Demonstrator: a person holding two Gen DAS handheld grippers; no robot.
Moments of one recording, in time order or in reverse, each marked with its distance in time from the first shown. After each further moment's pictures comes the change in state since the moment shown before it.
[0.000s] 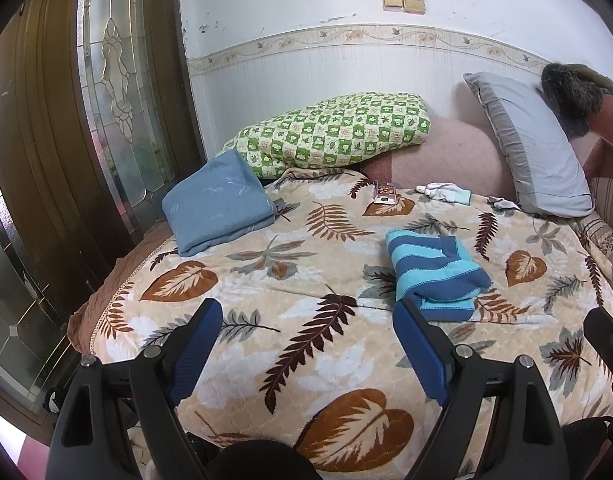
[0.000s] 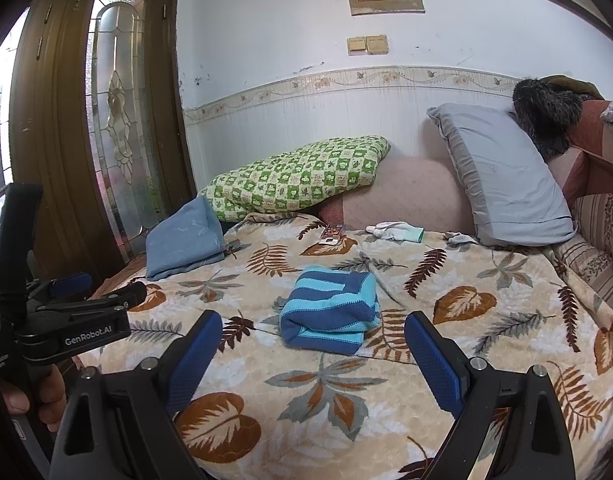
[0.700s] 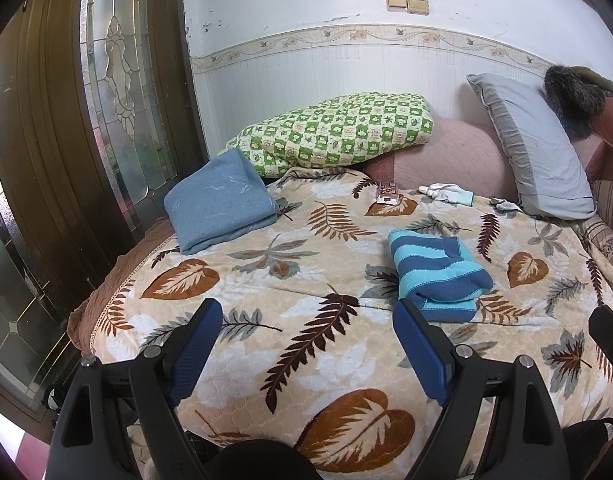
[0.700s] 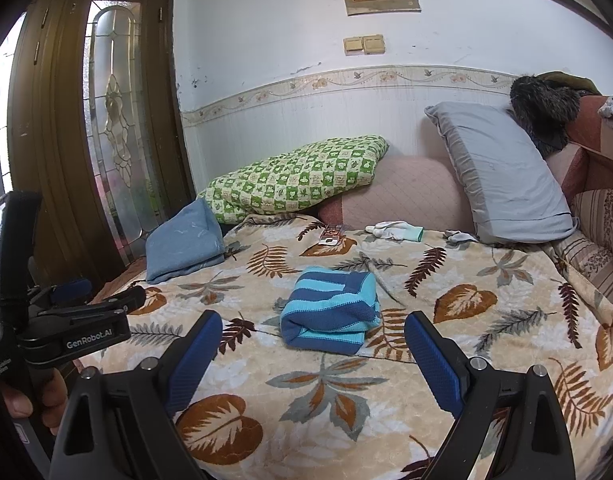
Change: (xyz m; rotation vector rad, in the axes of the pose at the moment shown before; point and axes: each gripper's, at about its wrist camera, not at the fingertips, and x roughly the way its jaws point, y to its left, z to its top) left arm 0.001 0.003 -0.001 -0.002 0.000 -0.002; right arm 0.001 0.000 -0.001 0.012 -0.003 -0.002
